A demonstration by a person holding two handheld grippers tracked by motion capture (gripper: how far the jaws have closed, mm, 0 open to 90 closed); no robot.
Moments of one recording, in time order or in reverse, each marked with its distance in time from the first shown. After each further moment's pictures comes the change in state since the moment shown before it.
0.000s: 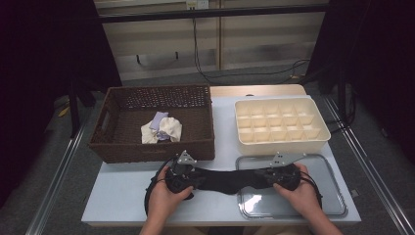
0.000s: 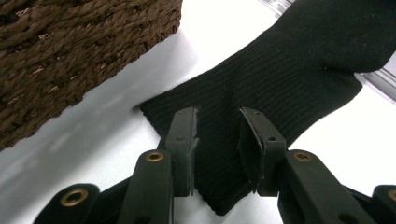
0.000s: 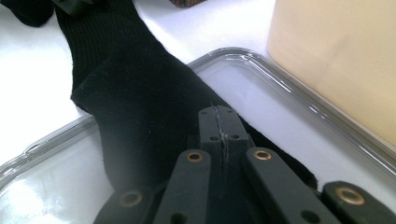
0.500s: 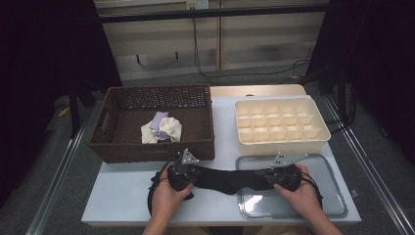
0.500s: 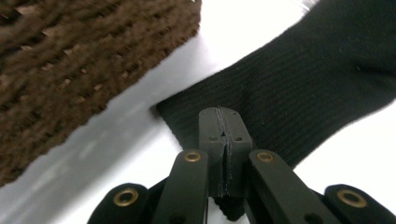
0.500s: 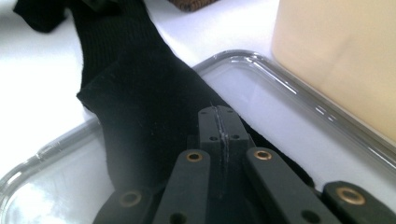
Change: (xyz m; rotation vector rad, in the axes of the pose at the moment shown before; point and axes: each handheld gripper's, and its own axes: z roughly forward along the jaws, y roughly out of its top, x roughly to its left) left arm 0.004 0.005 0.006 -0.023 0.088 0.010; right arm 0.000 -0.001 -0.003 -0.025 0.019 0.020
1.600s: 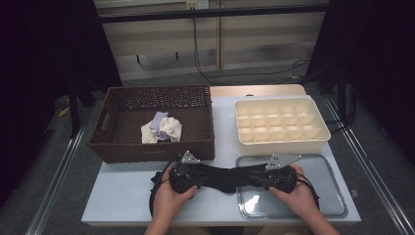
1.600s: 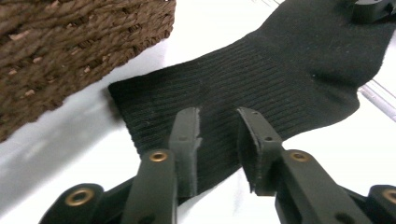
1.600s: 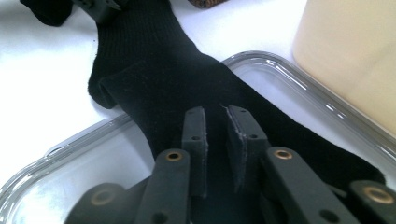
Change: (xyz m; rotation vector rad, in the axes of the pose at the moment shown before) left arm -0.010 -0.002 0.002 -0.001 -0.092 -0.059; right arm 0.009 0.003 0.009 0.027 0.017 -0.038
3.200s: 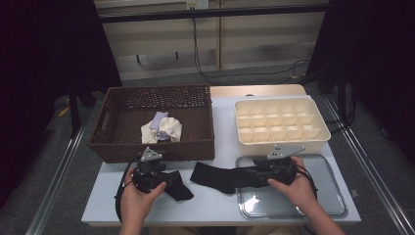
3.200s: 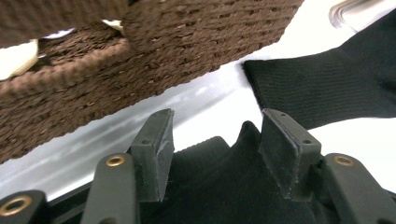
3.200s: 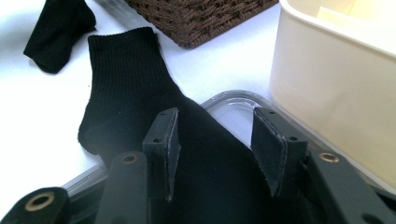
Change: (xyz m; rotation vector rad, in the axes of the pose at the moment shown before) left arm 0.043 -0.031 -0.076 -0.095 0.168 -0.184; right arm -0.013 0.016 -0.002 -0.079 0.003 0.065
